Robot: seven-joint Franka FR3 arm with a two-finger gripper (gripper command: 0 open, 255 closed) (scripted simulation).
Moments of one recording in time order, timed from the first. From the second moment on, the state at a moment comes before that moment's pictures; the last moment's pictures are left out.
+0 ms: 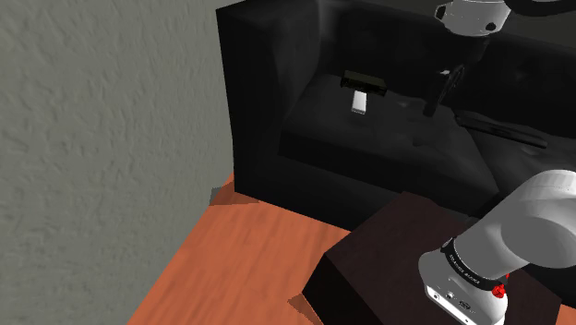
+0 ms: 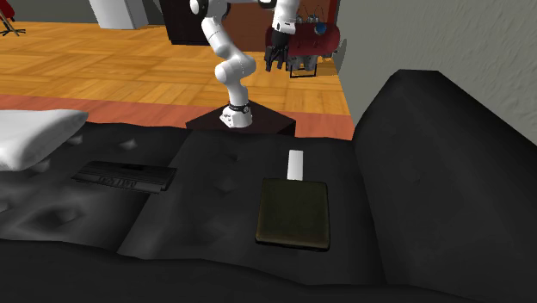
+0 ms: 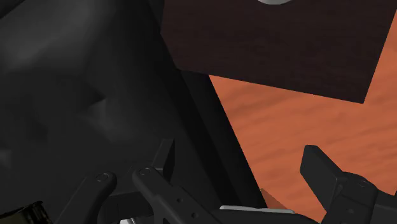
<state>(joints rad) 0.00 -0.77 0.07 -2.42 -0.12 1.52 -0.09</state>
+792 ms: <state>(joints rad) -0.10 -0.41 0.03 -2.28 -0.11 1.76 0.07</state>
